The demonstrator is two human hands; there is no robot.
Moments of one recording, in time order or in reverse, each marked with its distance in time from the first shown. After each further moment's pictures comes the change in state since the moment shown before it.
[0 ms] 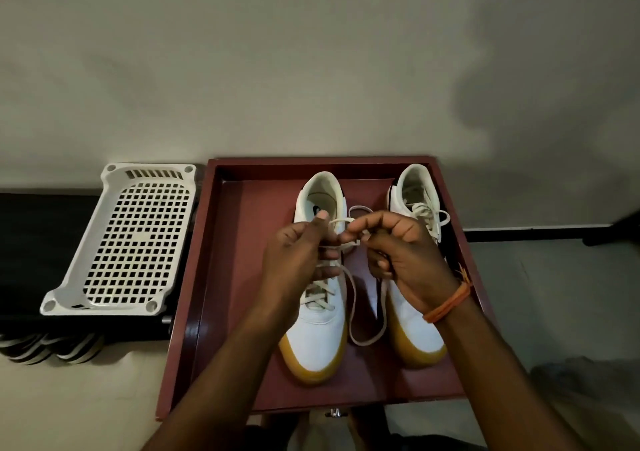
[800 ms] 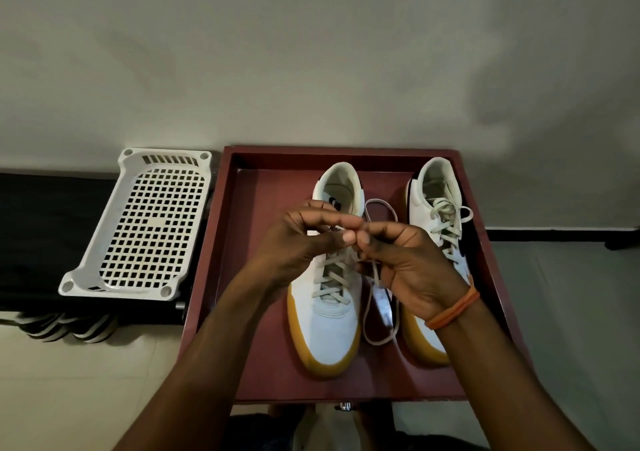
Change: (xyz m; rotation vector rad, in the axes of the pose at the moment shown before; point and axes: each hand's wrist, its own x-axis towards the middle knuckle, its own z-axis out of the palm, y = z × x) left_hand 0.017 0.004 -0.034 0.164 -0.264 0.243; right_hand 0.000 0.015 0.020 0.232 -0.064 0.142
